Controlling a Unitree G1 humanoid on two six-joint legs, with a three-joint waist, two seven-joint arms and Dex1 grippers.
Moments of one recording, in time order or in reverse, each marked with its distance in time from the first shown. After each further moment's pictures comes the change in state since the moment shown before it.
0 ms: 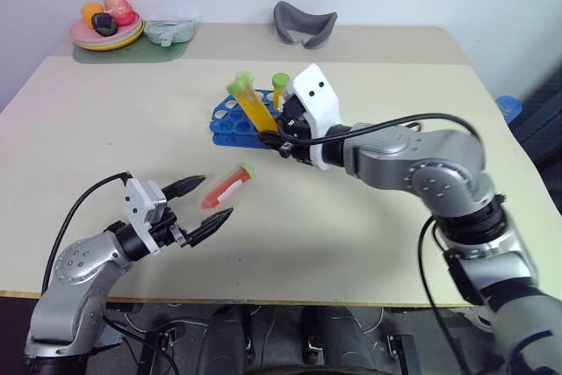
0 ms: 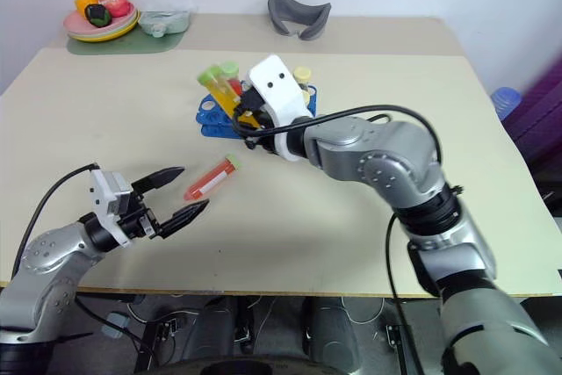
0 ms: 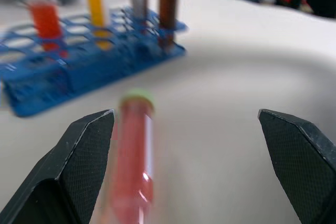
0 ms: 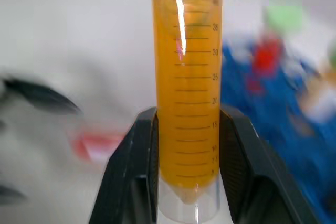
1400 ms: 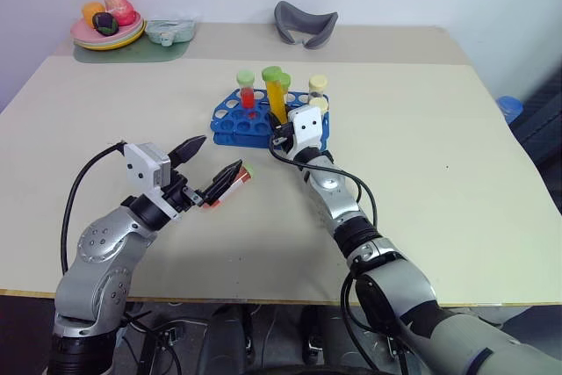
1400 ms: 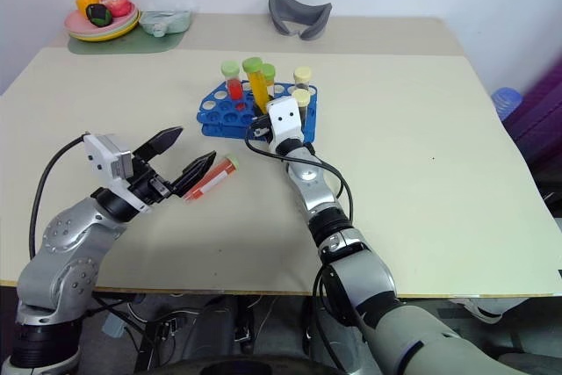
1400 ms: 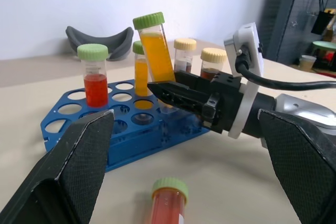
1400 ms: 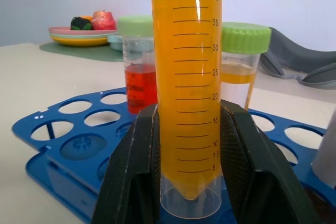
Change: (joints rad) left arm -0.134 -0.103 -0.024 -0.098 -0.025 0.101 0.237; right arm 0.042 0.505 -0.236 1.184 -0.840 -1.305 0.102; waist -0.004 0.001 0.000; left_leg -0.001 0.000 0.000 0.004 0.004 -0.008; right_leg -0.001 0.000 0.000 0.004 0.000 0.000
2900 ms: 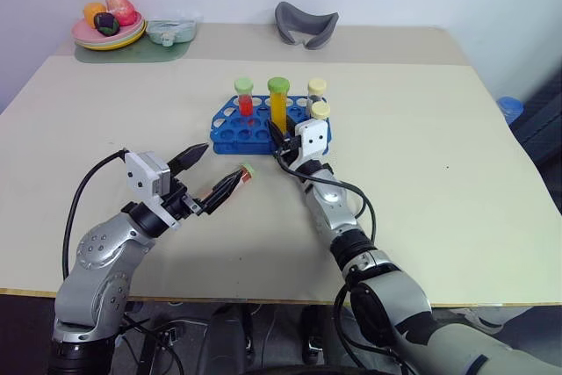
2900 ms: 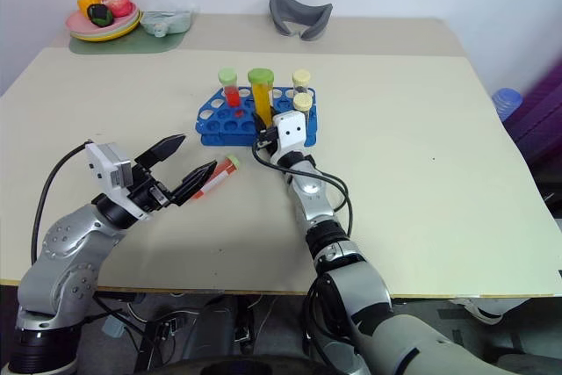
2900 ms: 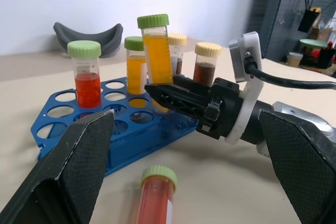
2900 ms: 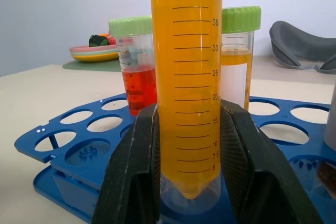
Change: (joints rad) left arm 0.032 -0.001 0.000 0.028 0.000 -0.044 -0.060; right arm 0.076 0.054 -0.080 0.025 0.042 -0.118 0.143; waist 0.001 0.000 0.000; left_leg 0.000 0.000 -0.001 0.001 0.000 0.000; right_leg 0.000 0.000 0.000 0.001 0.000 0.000
